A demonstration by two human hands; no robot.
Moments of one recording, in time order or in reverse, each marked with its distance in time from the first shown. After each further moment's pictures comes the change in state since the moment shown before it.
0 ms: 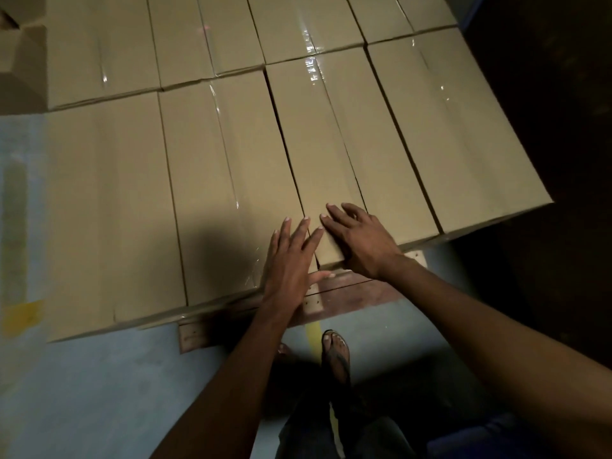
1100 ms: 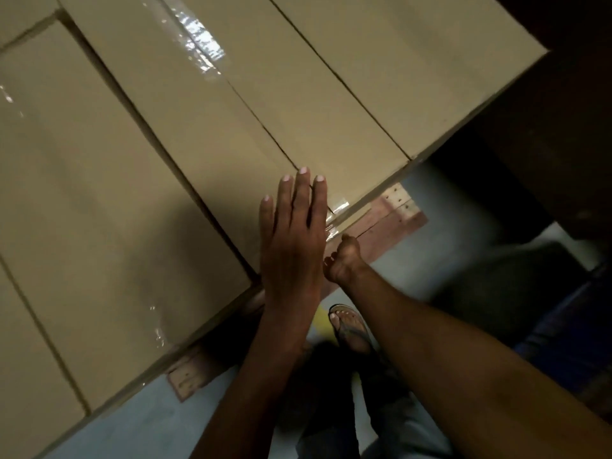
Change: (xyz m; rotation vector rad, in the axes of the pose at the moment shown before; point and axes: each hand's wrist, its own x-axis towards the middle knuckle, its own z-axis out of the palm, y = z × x) left_hand 0.056 0.095 0.051 0.142 0.411 0.270; right_hand 0.023 0.016 0.186 2.374 0.291 1.695
